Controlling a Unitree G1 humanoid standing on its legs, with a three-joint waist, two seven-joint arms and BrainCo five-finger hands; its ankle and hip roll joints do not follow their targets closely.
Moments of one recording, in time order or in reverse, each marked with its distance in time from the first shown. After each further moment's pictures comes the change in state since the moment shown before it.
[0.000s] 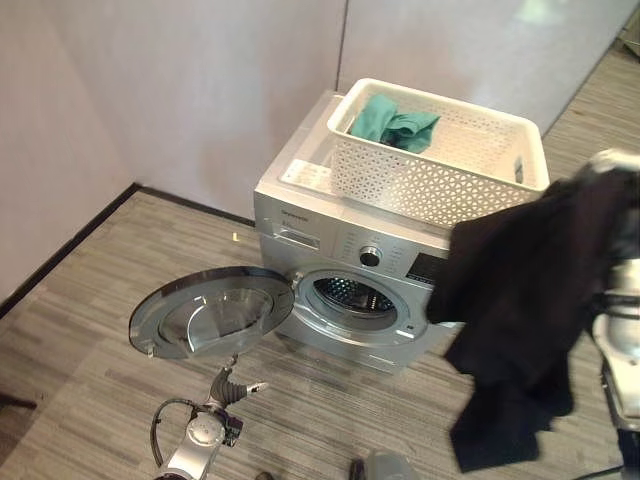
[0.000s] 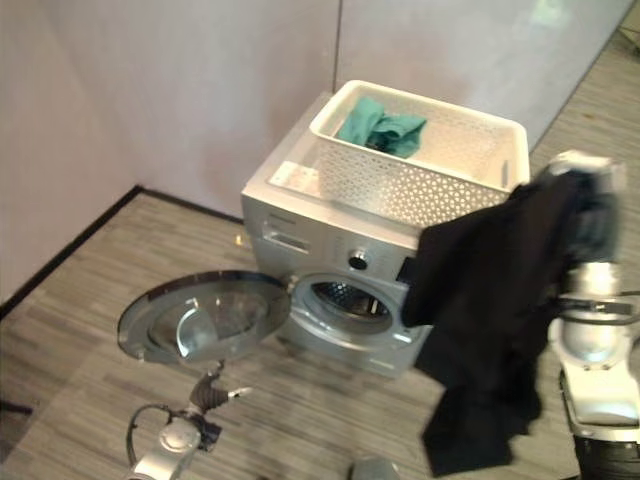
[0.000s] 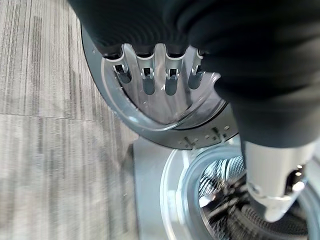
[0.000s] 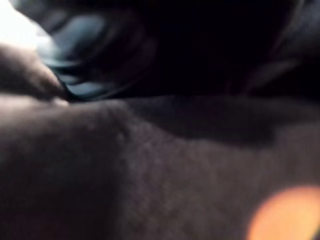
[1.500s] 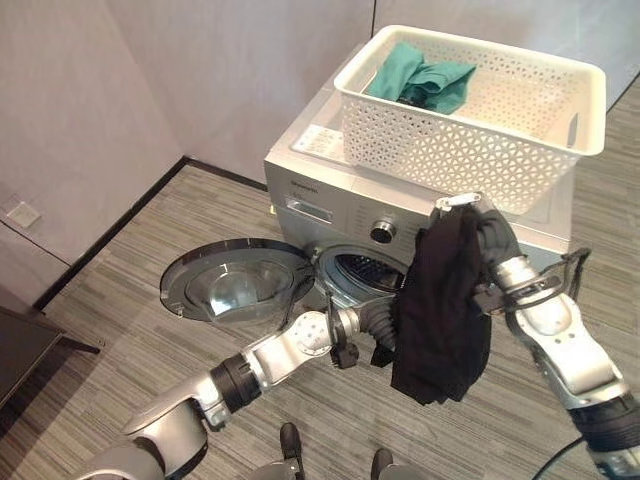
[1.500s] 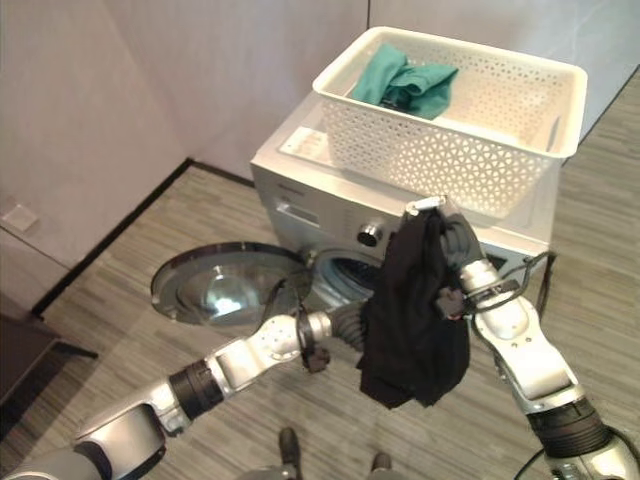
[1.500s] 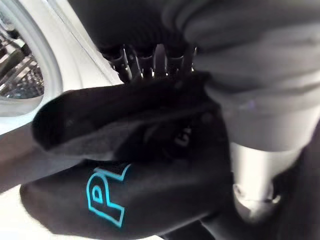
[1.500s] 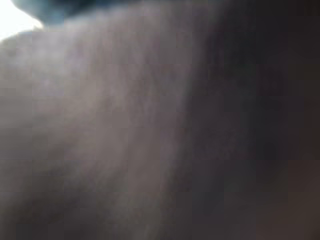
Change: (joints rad) left arm -0.639 -0.107 -0.658 -0.331 -0.197 -0.033 -0.389; right arm -0.179 -0.022 0.314 0.138 0.276 0.092 0.108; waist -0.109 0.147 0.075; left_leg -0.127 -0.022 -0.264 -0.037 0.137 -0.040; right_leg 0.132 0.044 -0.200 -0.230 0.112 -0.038
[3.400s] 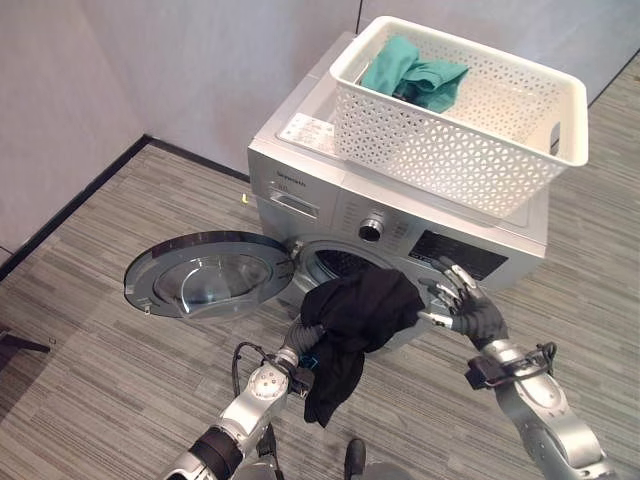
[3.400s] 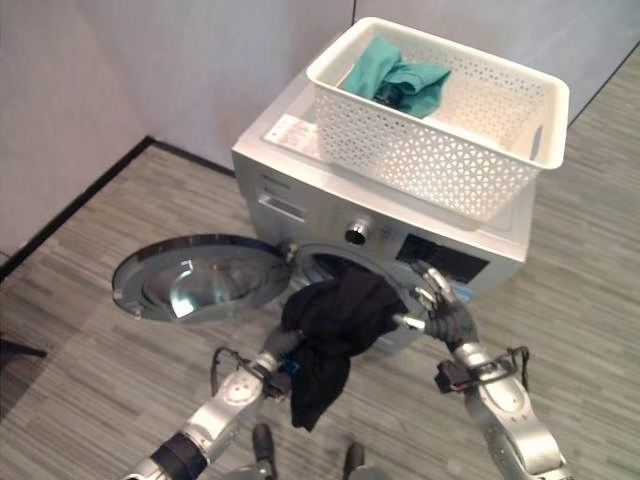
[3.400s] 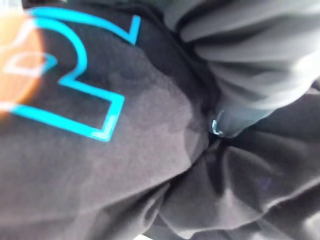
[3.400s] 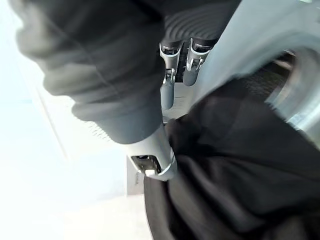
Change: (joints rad) left arm 0.454 -0.002 0.333 0.093 -0.156 -0.049 0.309; right arm 0.441 0.080 -0.101 0.077 0.320 -0.029 0.127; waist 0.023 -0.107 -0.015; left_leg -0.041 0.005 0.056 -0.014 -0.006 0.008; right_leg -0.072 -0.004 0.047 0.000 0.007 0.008
